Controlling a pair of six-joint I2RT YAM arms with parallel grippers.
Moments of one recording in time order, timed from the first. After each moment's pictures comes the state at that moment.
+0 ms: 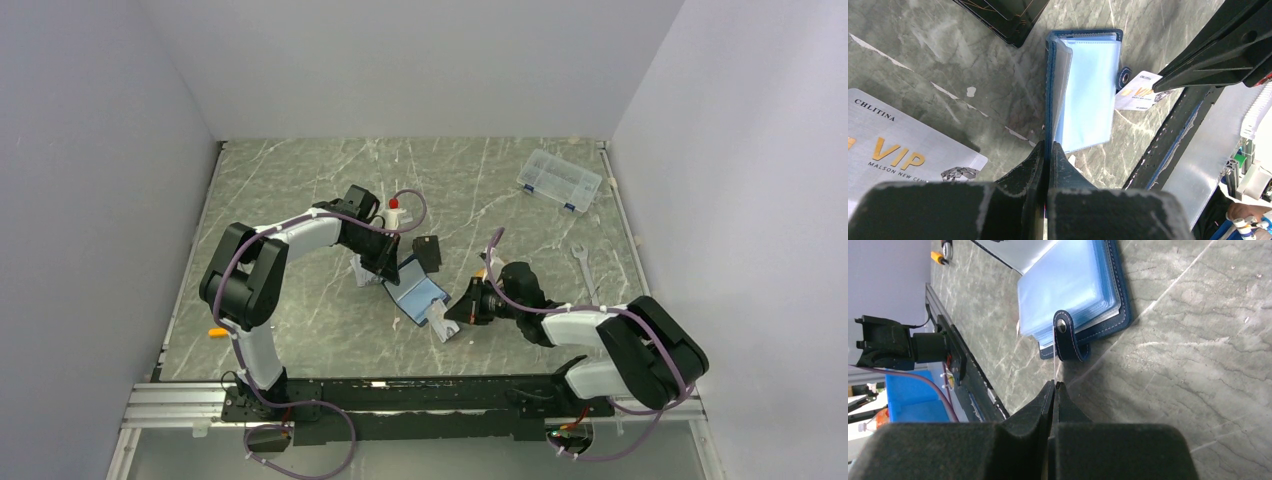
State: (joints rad) left arm -0.46 1.83 1.17 -0.54 0.71 0.07; right arm 0.55 1.33 0.24 0.52 -0.53 0.72
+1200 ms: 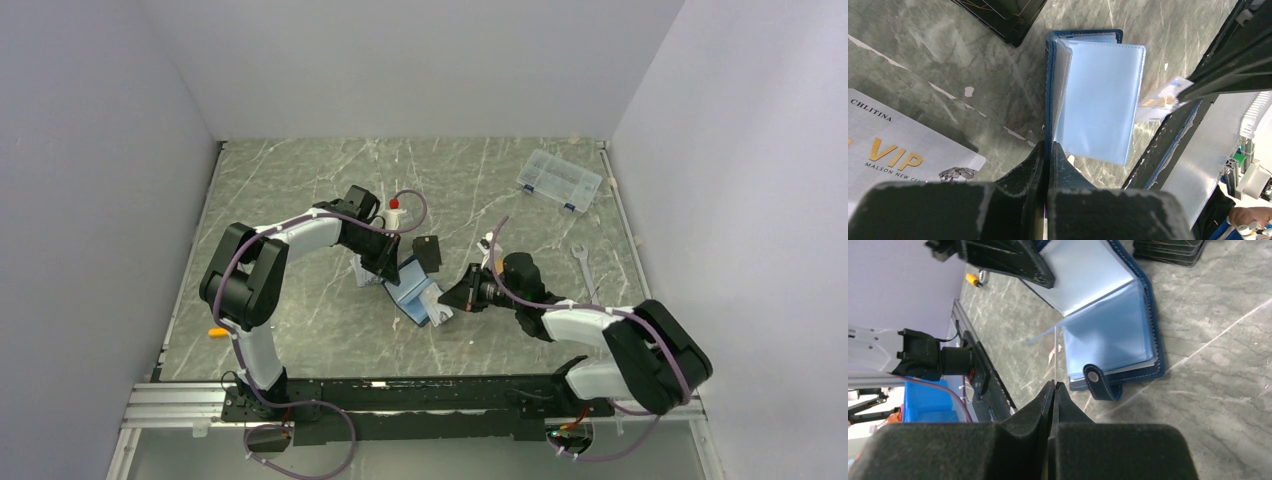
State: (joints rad) left arm -0.46 1.83 1.17 -0.54 0.71 0.06; right arm 0.55 1.27 0.29 0.58 -0.54 0.75
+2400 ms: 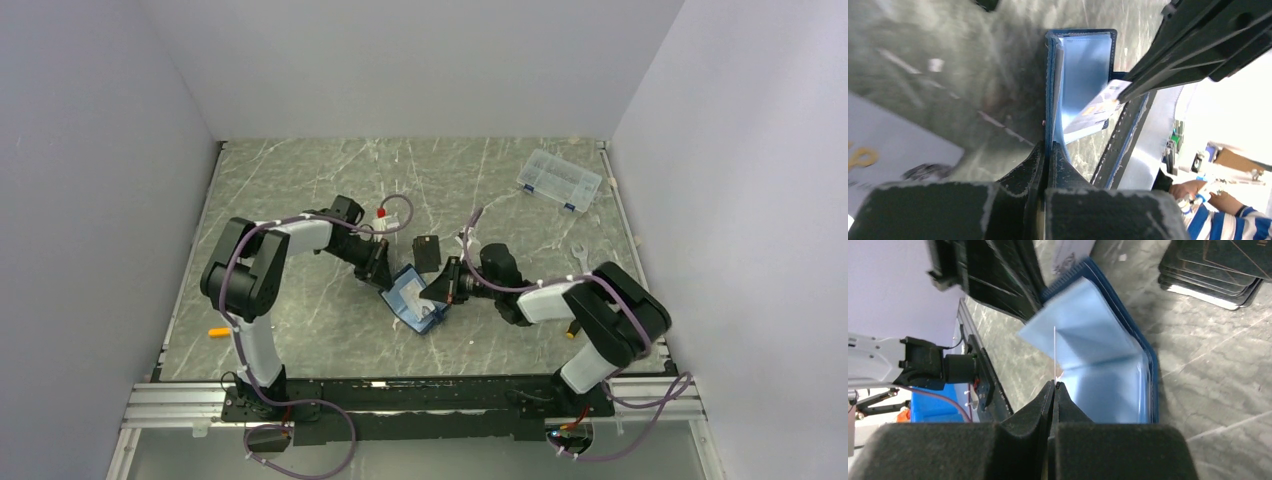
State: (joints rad) left arm -0.36 1.88 1.08 -0.50 0.95 0.06; right arm 0.62 1.62 0.45 0.74 -0.55 0.80
